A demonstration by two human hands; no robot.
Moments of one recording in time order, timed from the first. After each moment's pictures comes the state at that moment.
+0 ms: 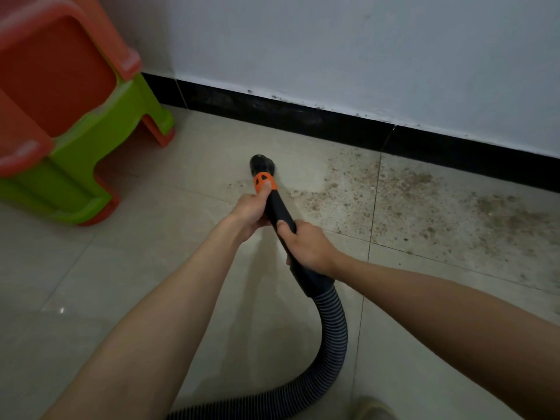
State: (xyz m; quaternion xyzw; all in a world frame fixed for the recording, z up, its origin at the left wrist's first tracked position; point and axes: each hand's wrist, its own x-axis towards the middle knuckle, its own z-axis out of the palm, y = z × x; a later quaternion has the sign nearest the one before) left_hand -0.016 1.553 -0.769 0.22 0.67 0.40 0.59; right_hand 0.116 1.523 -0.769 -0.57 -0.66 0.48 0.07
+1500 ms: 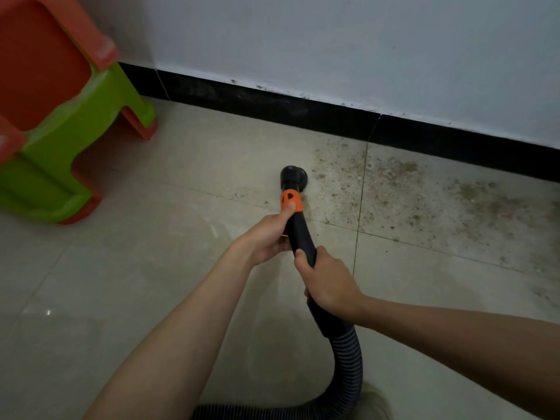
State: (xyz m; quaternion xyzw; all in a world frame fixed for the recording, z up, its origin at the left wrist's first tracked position) left_hand 0.031 1.521 -0.788 0.22 0.59 0.32 0.71; right_hand 0.161 1.462 -0.777 -0.66 -0.62 0.41 0.04
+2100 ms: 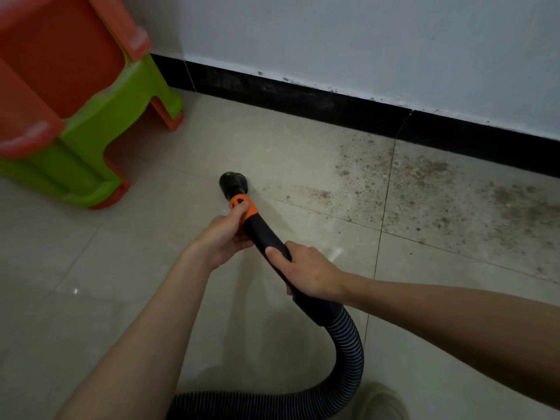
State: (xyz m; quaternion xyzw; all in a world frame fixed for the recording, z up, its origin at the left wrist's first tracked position) left_hand -0.059 1.487 -0.789 0.12 0.67 0.41 0.61; right_hand 0.111 1.475 -0.772 -0.50 -0.72 0.49 -0.04
